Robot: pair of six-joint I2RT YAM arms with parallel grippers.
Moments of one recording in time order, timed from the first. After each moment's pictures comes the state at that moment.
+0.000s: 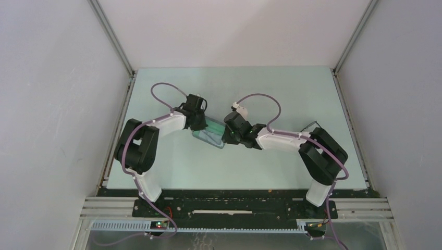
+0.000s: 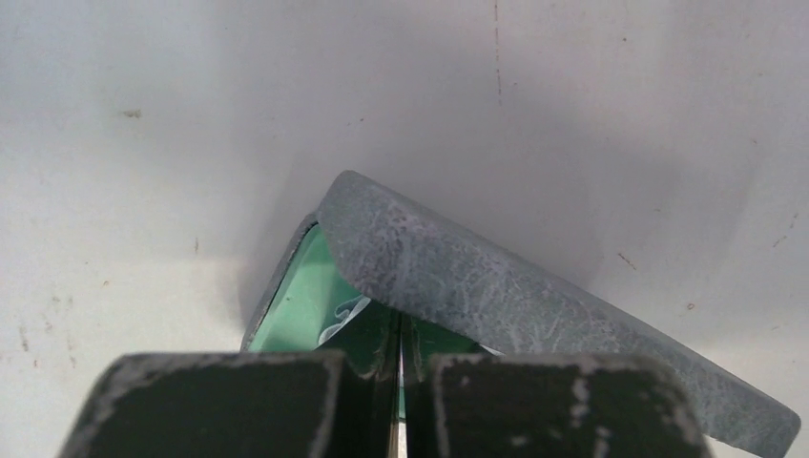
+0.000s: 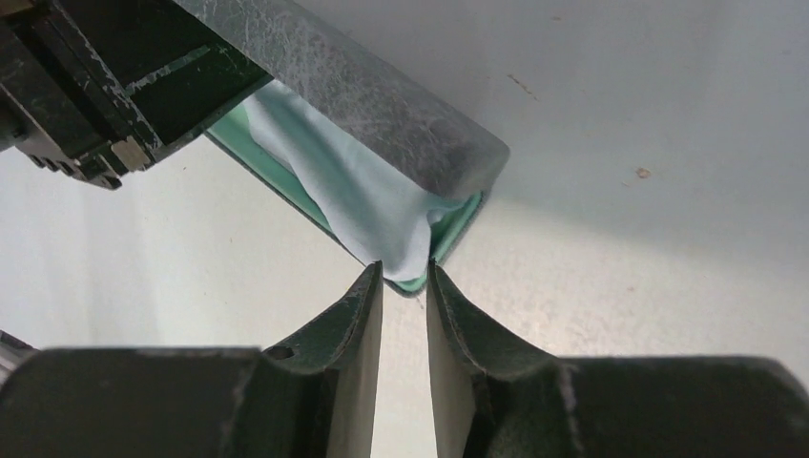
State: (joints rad) left arm -0.41 1.78 1.08 -0.29 -0.05 -0.54; right arm 0.86 1.78 1.11 -0.14 0.17 0.84
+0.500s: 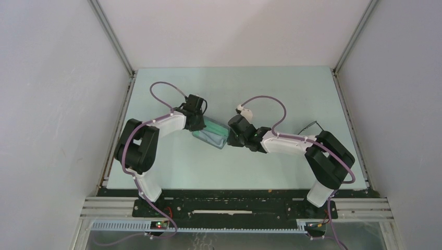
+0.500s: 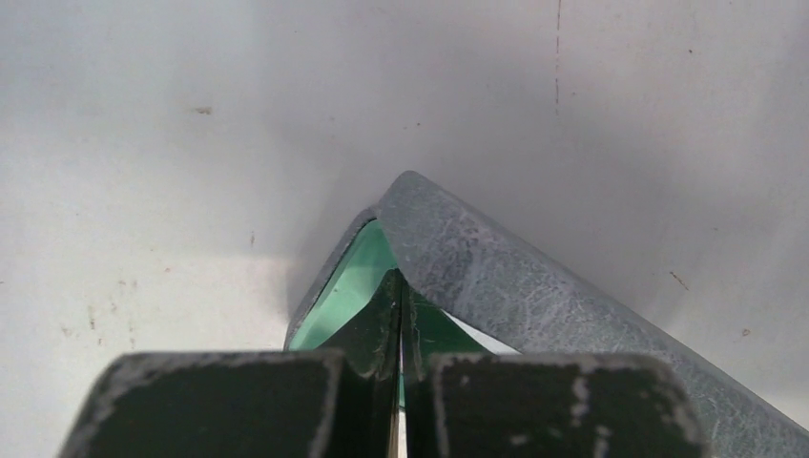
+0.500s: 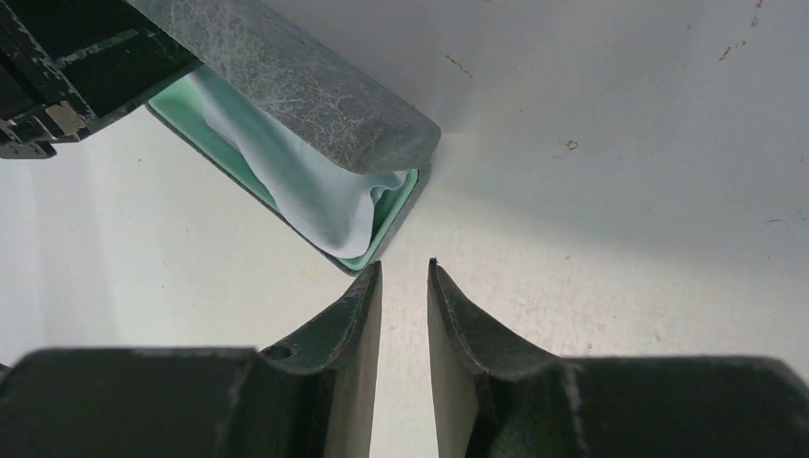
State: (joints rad) left arm -0.41 1.78 1.08 -0.31 -0.12 -0.52; right arm 0.86 1.69 1.01 -0.14 0.23 0.82
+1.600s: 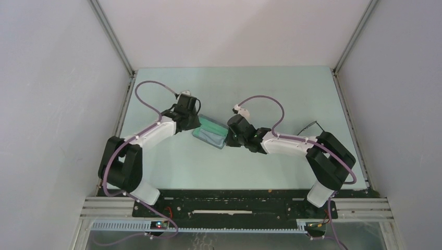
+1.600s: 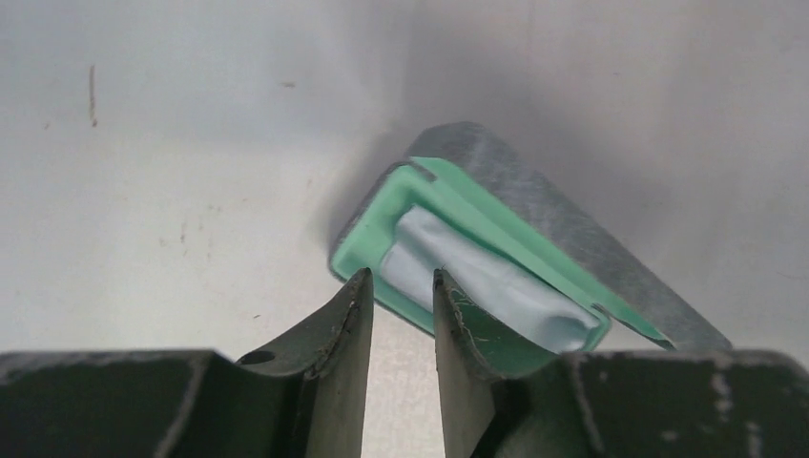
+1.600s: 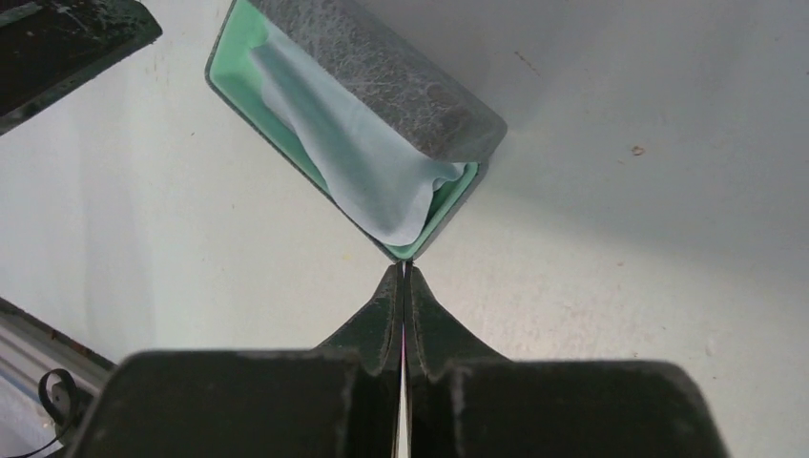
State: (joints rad) left arm -0.42 1.54 1.01 -0.37 -0.20 -0.57; right arm 0.87 1.68 1.01 -0.10 0.18 0.80
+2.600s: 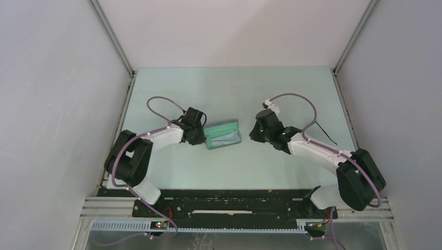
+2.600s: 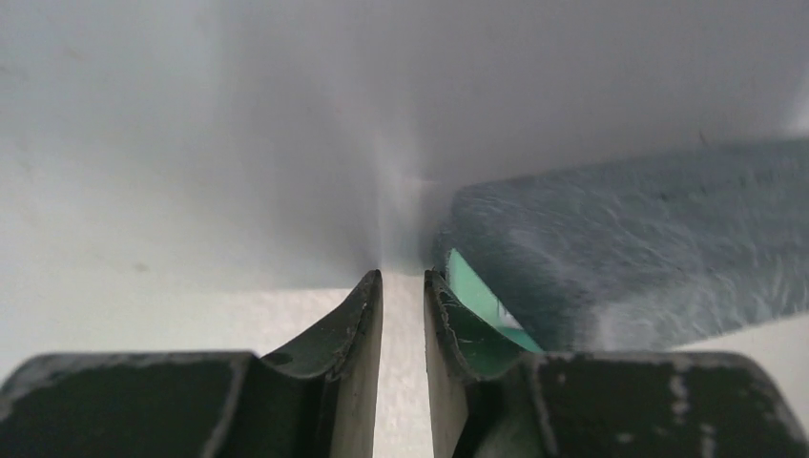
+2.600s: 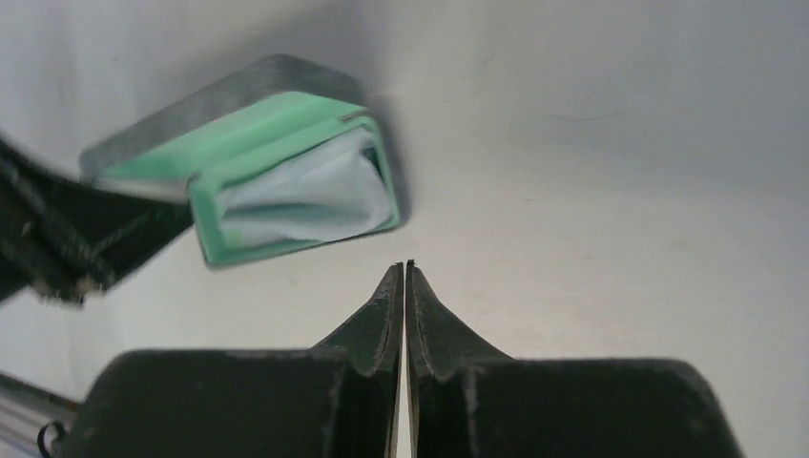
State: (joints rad) left arm -0.45 1.64 0.88 -0.30 -0.07 -0.67; right arm 0.68 1.41 0.85 -0.19 0.16 0.77
